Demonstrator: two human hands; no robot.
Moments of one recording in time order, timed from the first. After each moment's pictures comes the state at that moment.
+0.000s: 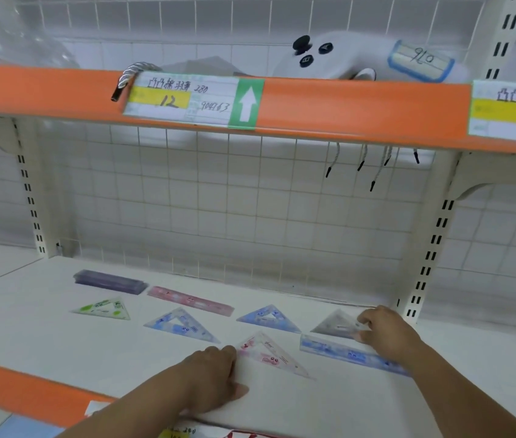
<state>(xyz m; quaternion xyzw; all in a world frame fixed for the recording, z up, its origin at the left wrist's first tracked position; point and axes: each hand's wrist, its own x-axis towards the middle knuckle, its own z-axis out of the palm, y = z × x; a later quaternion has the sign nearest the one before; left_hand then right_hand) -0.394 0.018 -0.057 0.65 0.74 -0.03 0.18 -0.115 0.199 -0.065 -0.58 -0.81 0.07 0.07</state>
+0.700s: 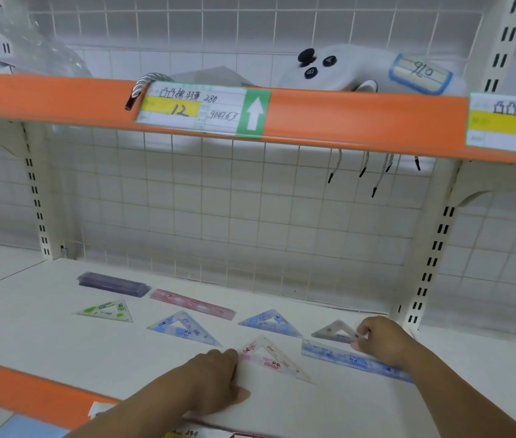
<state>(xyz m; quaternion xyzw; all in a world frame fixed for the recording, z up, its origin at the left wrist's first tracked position) -0.392 0.019 -0.056 0.64 0.74 -0.04 0.18 -0.119 0.200 -0.066 -0.58 -0.80 0.16 0.08</state>
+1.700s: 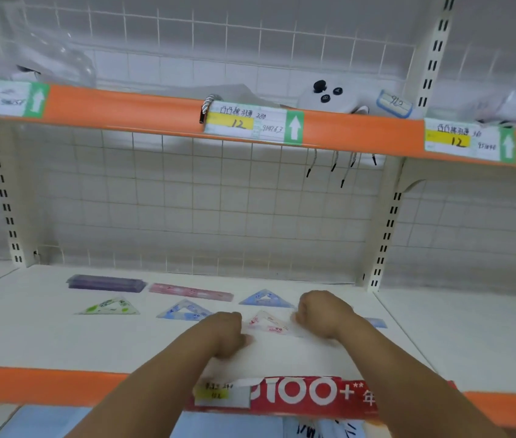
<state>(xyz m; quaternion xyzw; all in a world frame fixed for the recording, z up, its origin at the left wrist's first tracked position) -0.409 0.005 -0.028 0.69 0.71 -0.02 0.15 -0.224 0.070 -0.018 -0.59 -0.80 0.05 0.02</state>
